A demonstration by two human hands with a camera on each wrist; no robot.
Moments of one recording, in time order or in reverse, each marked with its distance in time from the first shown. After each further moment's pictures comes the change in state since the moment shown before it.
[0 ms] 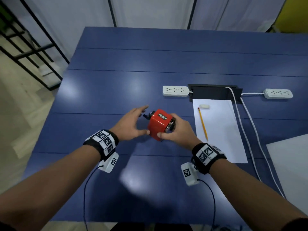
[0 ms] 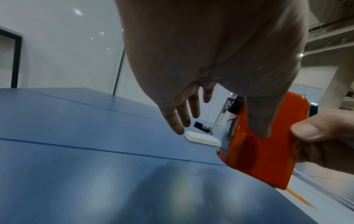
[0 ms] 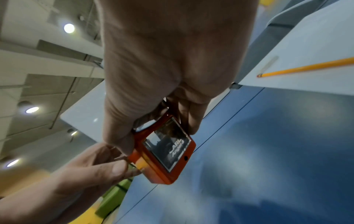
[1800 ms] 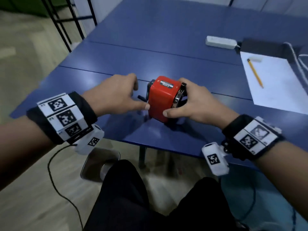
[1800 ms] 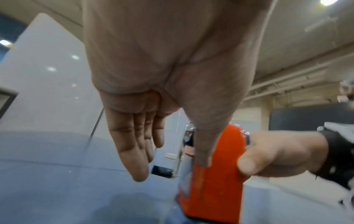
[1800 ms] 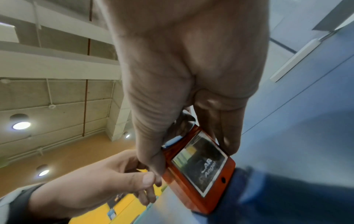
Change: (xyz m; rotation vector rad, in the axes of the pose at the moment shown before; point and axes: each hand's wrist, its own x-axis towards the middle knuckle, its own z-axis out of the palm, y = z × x) left_hand -0.261 -0.088 0.074 0.526 0.201 -0.220; right_hand -0.158 0.013 0.176 -0.365 -0.142 -0.270
